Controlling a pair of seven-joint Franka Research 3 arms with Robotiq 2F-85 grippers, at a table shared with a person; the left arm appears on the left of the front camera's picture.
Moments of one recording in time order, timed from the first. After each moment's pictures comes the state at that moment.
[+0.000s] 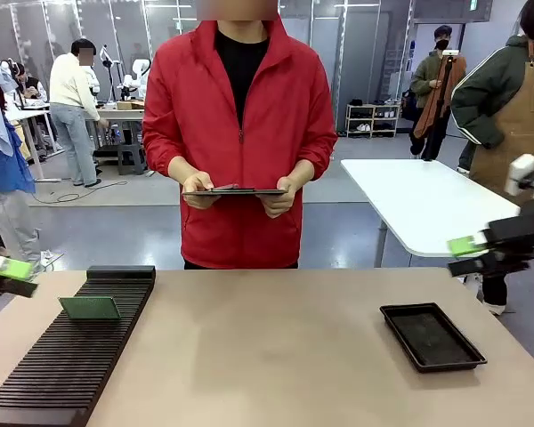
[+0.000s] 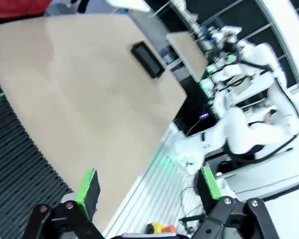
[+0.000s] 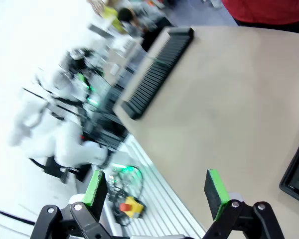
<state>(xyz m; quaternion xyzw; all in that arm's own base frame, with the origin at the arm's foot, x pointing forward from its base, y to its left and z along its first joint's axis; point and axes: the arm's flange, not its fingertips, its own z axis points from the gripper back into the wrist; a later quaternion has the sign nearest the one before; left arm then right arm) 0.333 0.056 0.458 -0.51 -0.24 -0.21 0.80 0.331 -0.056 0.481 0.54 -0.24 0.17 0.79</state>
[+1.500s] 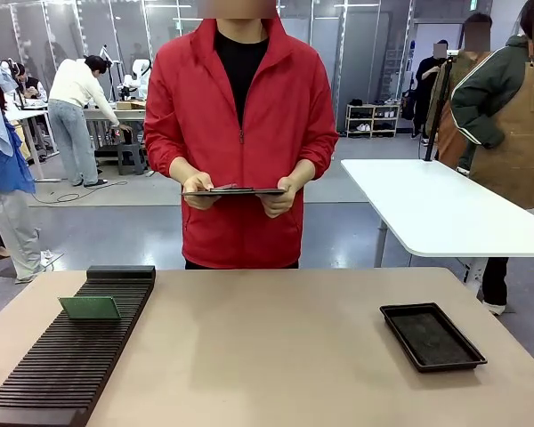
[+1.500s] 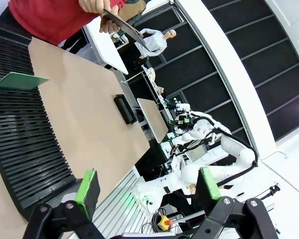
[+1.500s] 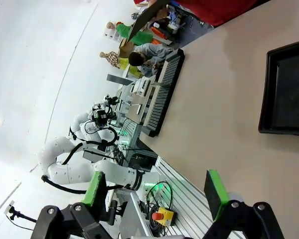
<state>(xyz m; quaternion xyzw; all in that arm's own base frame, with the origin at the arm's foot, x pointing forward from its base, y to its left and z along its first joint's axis) 0.257 0.214 0.414 -0.62 -0.30 -0.05 0.72 0.275 -0.176 0.412 0.61 -0.23 0.02 0.76</state>
